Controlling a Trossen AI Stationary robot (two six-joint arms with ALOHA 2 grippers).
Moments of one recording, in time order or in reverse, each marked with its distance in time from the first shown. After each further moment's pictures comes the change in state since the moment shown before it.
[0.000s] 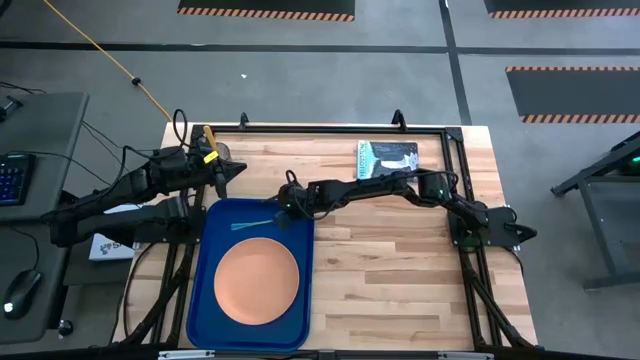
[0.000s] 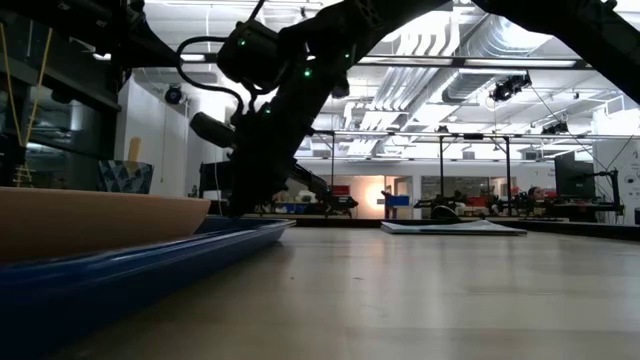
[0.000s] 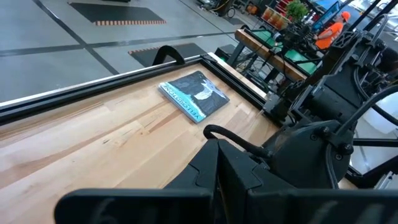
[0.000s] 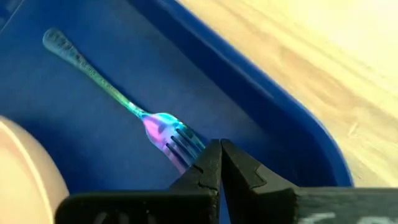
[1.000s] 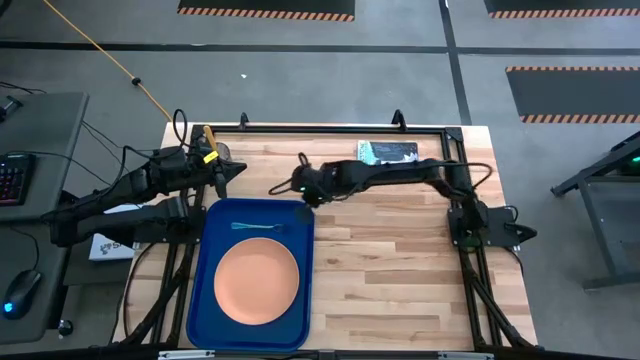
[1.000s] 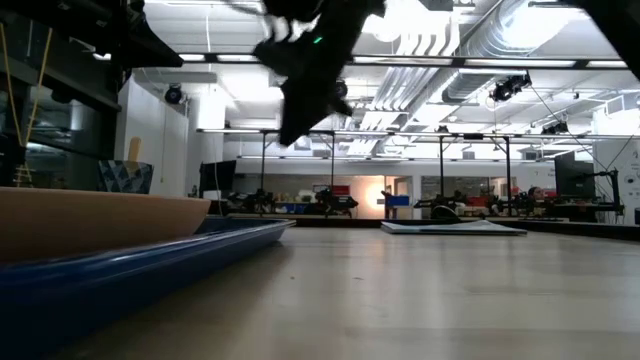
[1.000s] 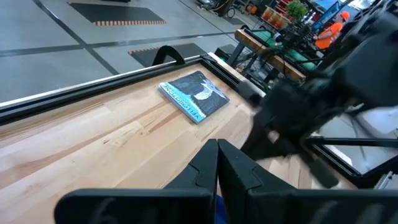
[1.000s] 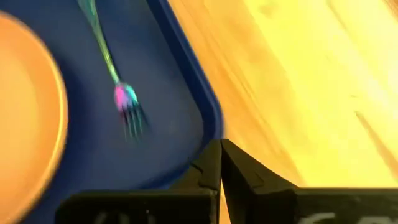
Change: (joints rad) left arm 0.000 0.000 0.000 0.001 0.000 0.001; right arm -0.026 -0.258 -0.023 -0.303 0.065 -0.422
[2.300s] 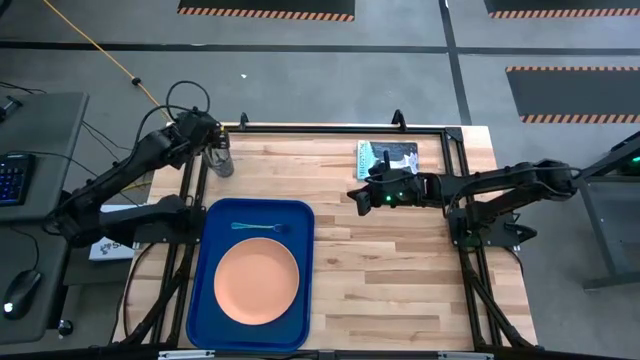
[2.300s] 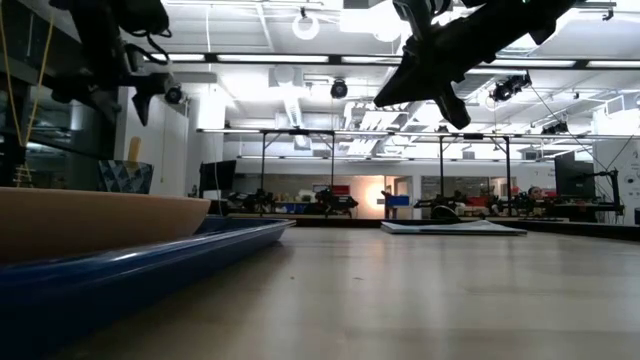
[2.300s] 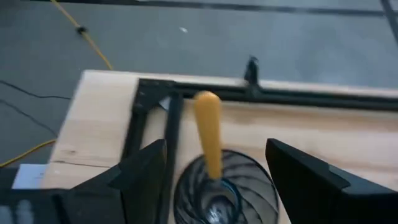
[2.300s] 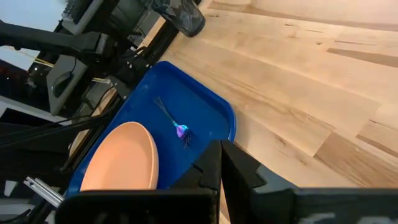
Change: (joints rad) left arm 0.457 0.466 0.309 -0.526 -0.533 -0.150; right arm 0.029 -0.810 -1.092 0.835 0.031 0.518
